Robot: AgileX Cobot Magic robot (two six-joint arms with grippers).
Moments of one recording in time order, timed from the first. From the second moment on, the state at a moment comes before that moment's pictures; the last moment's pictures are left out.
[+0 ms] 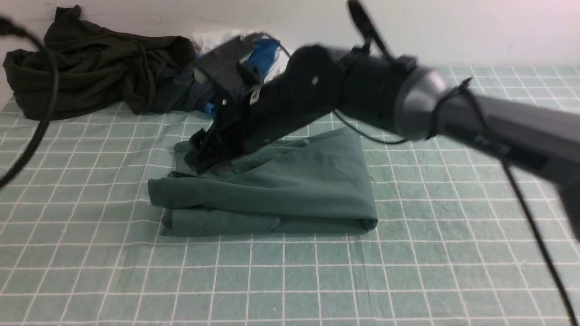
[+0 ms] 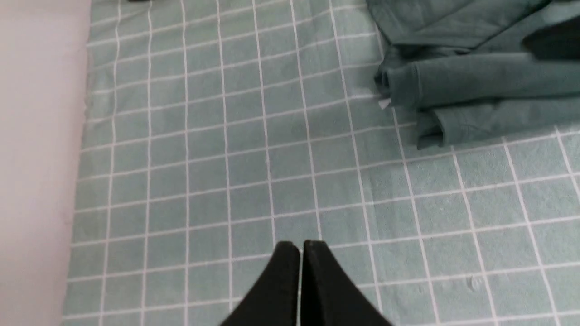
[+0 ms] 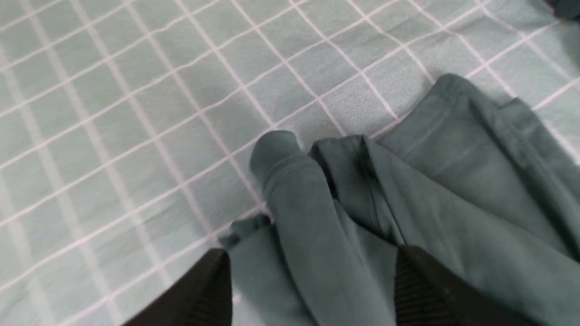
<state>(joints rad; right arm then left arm) 0.70 2.04 -1.90 0.42 0.84 -0.45 -0.20 0.83 -1.05 0.24 1.14 -0.09</state>
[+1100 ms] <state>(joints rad) 0.53 0.52 -0.78 0.30 0.56 -0.31 -0.20 0.17 -0.40 0.25 0.70 -0.18</state>
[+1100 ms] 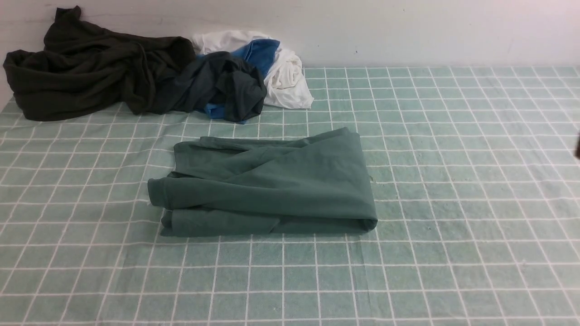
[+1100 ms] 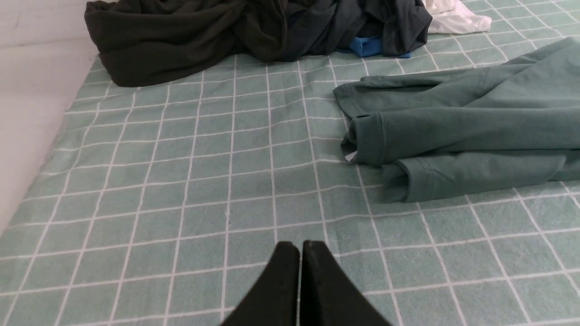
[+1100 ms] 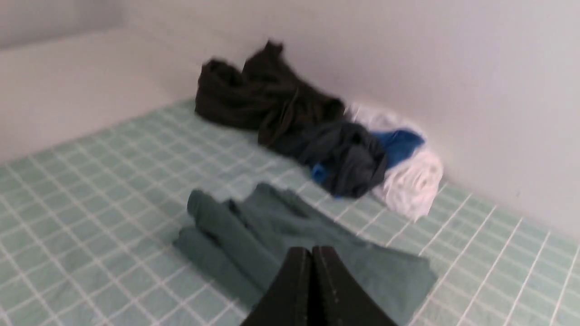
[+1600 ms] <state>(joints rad) 0.52 0.41 -0.62 0.34 0.63 -0.20 -0.20 0.17 -0.40 0.25 0.70 -0.18</state>
